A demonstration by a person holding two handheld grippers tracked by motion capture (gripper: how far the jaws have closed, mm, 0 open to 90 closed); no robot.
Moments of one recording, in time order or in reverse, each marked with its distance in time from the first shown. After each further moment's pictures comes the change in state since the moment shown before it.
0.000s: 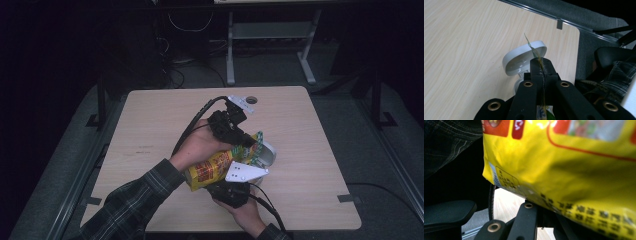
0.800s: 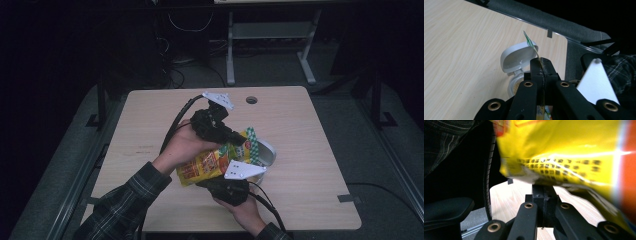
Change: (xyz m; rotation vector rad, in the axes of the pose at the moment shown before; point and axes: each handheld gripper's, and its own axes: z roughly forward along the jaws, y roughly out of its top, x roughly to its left) left arm 0.004 -0.022 -0.034 -0.114 -0.068 -0.020; right arm -0.008 -0.005 0.003 0.033 -0.003 0.039
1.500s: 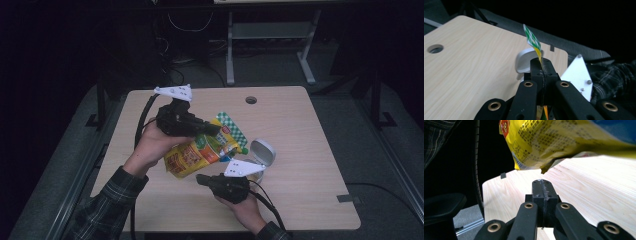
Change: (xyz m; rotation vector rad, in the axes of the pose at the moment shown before) left arm 0.016 -0.033 -0.061 -0.184 0.040 -0.017; right arm -0.009 -0.005 0.001 0.048 -0.046 0.017
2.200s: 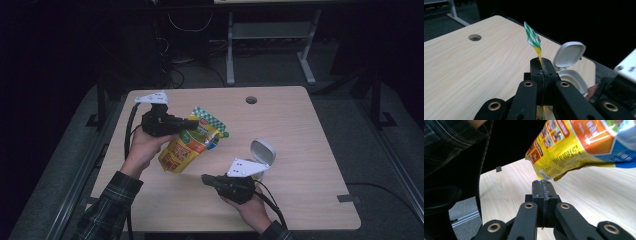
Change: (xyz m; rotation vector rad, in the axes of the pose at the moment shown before) left arm 0.054 -0.060 -0.012 -0.114 0.153 -0.113; right arm 0.002 0.007 -0.014 0.061 -0.039 -0.026
